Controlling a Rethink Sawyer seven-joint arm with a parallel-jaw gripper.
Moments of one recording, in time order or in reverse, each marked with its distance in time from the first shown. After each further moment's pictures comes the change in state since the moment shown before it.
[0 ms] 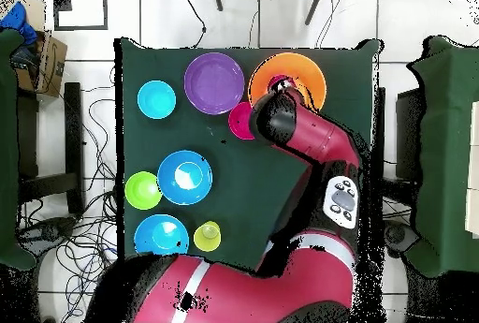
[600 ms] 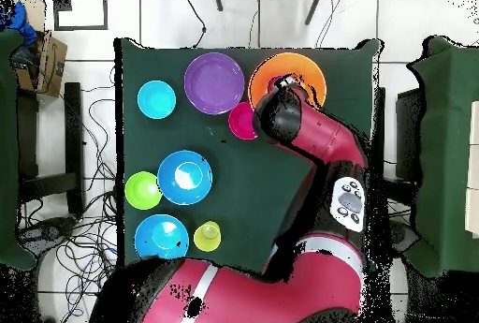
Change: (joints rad) arm -0.015 -0.027 0.019 0.000 0.000 -0.002 0.000
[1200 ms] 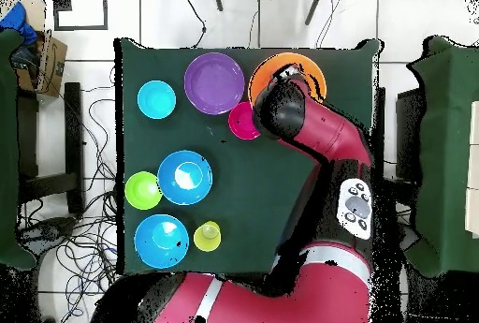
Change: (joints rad) arm -0.012 -0.050 0.028 0.000 0.000 0.016 0.000
